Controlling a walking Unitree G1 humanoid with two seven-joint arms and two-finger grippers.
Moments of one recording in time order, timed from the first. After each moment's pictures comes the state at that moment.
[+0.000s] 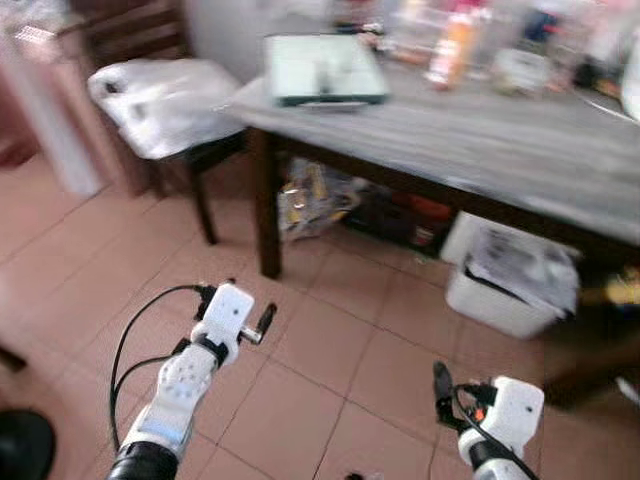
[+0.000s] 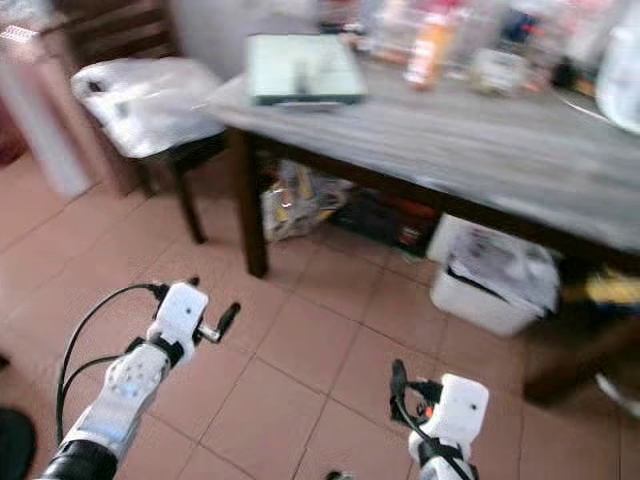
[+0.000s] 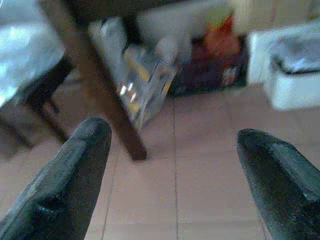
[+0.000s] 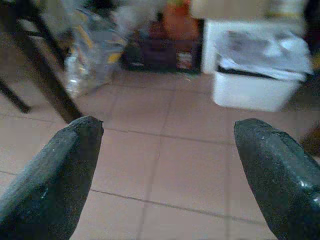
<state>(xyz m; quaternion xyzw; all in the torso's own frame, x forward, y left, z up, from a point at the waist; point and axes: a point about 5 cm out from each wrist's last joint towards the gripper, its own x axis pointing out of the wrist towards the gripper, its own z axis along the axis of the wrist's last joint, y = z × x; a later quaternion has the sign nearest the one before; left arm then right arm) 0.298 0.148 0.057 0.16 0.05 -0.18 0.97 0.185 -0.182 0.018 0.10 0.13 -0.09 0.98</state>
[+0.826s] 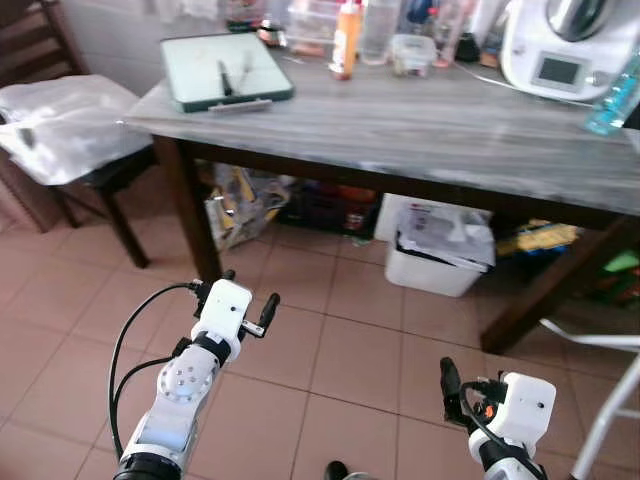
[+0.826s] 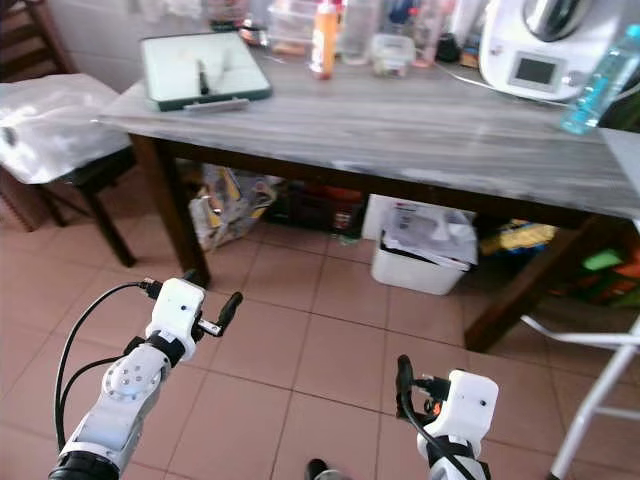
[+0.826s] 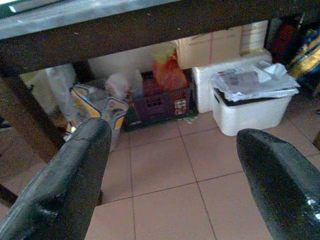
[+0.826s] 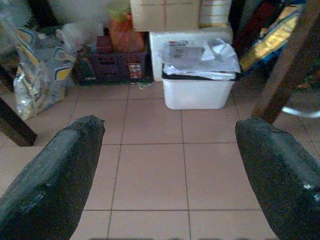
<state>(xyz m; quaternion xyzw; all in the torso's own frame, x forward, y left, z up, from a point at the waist) 0.290 0.151 0.065 0.13 0.03 -0.16 0.98 0.185 -0.182 0.037 0.09 0.11 -0.08 0.99</state>
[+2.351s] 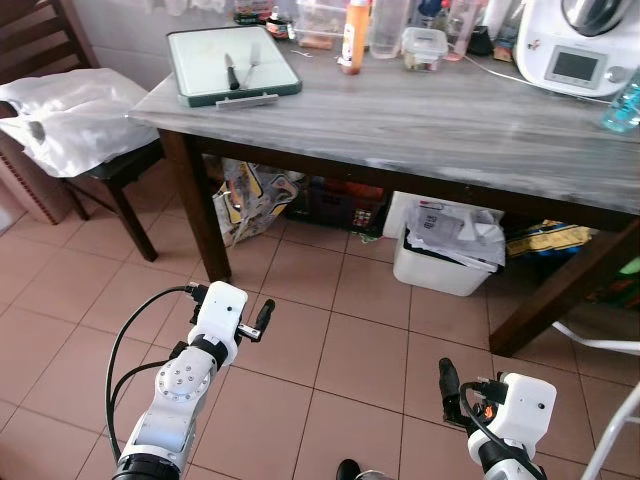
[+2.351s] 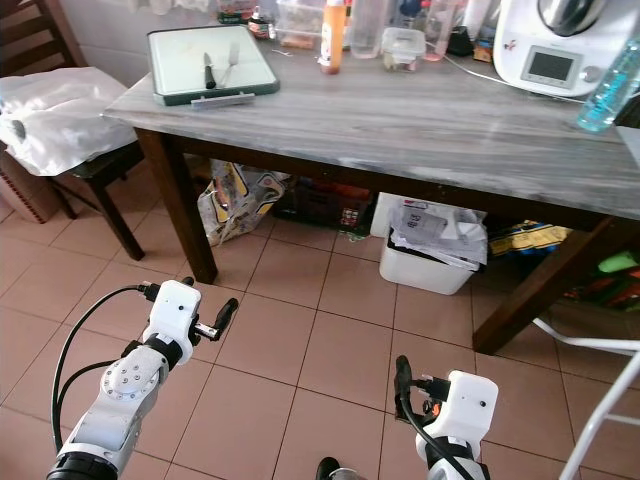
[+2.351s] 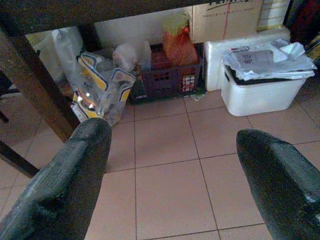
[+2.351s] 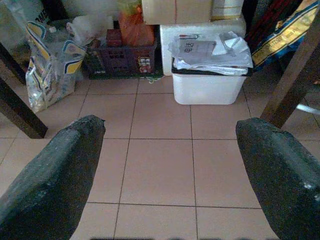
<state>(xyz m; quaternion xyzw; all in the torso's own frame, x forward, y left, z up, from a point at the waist) 0.289 0.155 0.059 0.12 0.07 -0.15 0.98 0.183 -0.180 0.040 0.09 0.11 -0.08 0.99</state>
